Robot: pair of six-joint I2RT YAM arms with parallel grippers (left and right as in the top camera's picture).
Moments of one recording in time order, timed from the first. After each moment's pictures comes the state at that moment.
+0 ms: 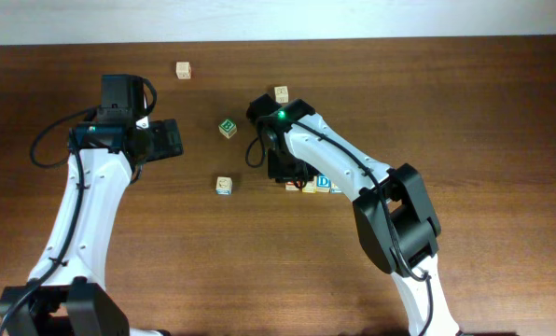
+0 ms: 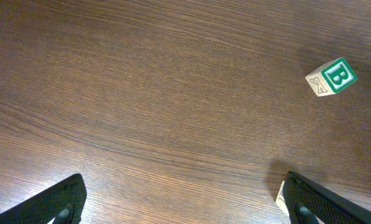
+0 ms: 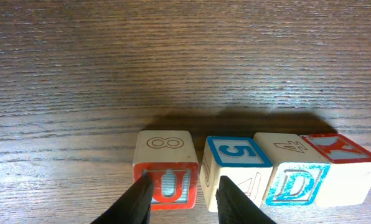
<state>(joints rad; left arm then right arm) 0.01 1.60 1.35 -0.84 -0.15 -0.18 0.61 2.28 1.89 -1.20 0.12 0.63</state>
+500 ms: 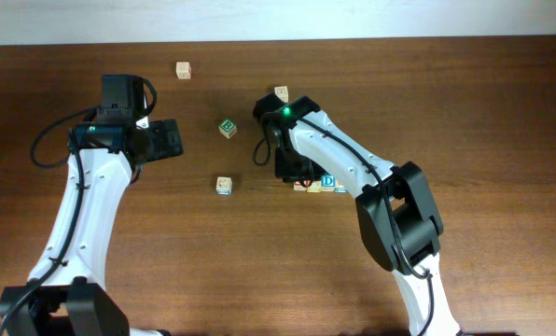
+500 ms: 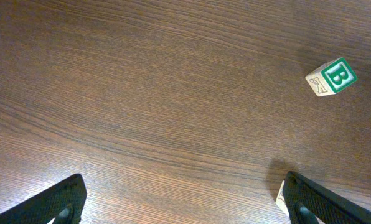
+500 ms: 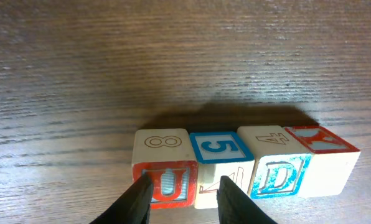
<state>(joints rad) 0.01 1.60 1.35 -0.84 -0.15 -0.18 0.59 2.28 1.89 -1.25 0.14 0.63</state>
